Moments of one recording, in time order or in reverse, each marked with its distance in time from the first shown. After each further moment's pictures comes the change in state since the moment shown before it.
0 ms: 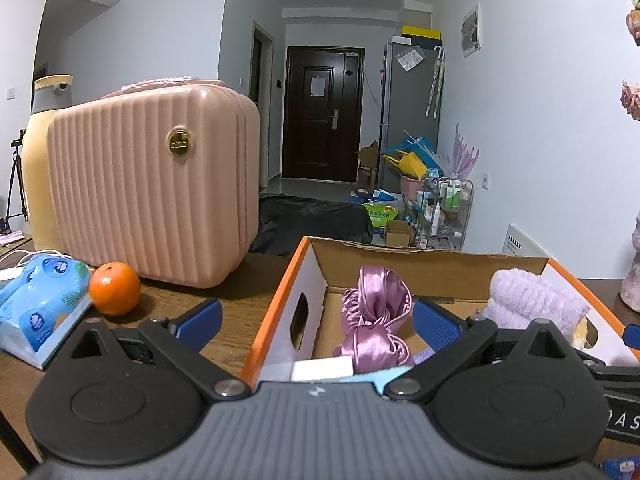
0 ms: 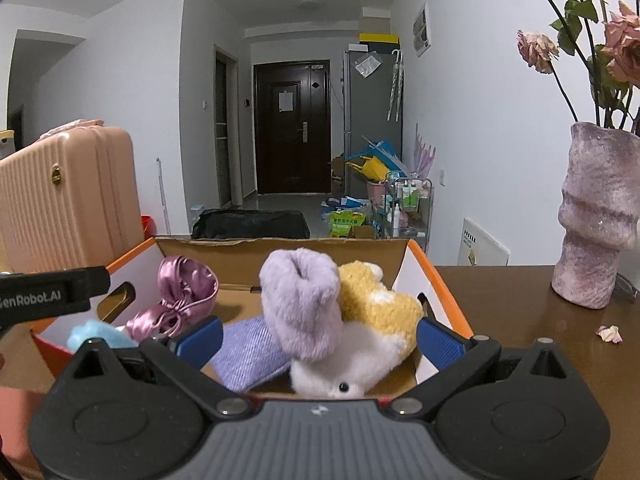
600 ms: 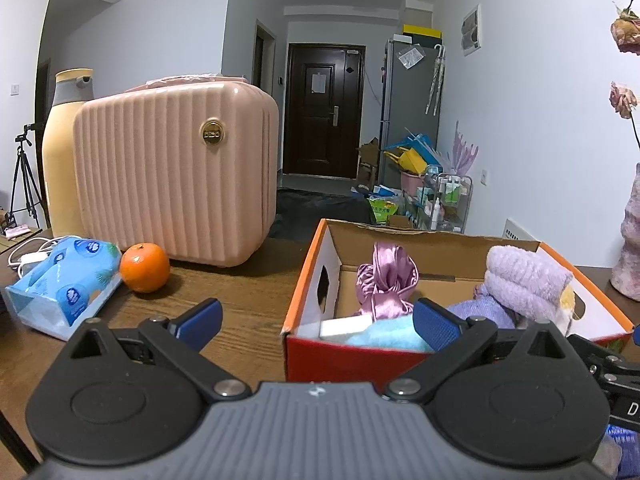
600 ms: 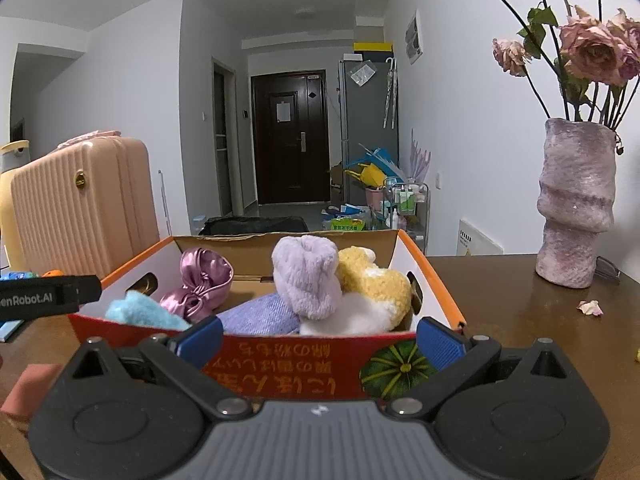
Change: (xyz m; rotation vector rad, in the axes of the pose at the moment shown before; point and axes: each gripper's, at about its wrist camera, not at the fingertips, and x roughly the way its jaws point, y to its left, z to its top) left arm -0.043 0.022 -0.017 -0.003 0.011 -0.003; right arm -0.050 0.001 -0.024 0.026 -0.034 0.002
